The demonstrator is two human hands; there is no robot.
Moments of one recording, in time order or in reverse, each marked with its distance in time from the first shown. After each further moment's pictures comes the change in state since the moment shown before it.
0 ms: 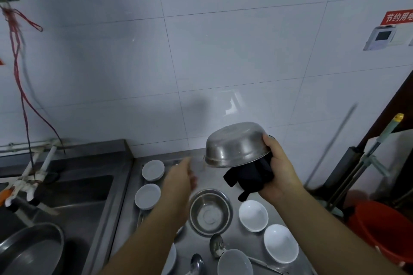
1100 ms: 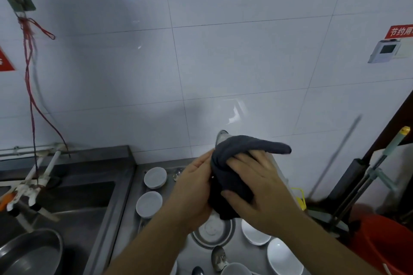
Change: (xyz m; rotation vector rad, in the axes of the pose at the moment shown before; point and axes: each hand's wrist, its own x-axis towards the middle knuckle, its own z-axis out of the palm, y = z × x) left_hand -0.037 0.034 0.021 -0.265 -0.567 0.141; right_hand -0.020 0.013 0.007 -1.575 -0.305 -1.329
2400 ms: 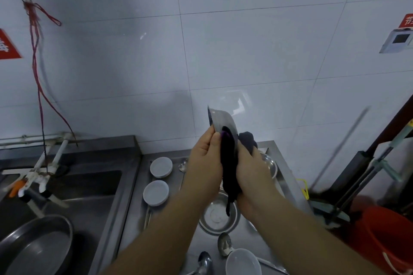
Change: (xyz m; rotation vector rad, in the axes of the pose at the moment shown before) left_hand 0.019 -0.004 -0.007 0.374 0.207 0.286; right_hand 0.038 -0.037 0.065 1.263 0.370 1.209
